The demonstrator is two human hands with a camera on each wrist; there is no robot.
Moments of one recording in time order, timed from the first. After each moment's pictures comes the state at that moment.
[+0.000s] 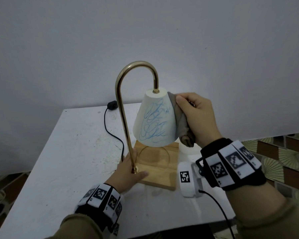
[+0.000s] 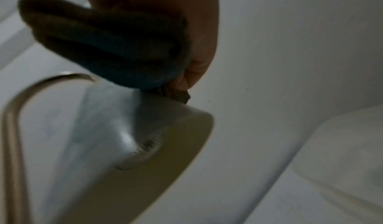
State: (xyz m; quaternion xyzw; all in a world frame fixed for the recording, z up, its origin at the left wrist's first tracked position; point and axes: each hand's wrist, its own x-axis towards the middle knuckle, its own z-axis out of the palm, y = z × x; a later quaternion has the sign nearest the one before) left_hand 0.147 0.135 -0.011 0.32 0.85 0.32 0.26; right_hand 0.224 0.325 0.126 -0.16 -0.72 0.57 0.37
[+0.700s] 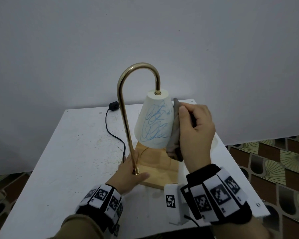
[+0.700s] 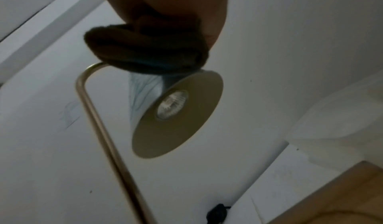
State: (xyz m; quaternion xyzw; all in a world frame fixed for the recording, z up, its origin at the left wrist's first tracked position) left_hand 0.145 0.133 -0.012 0.31 0.86 0.31 0.27; right_hand 0.238 0.282 0.108 -0.16 -0.69 0.45 0.54
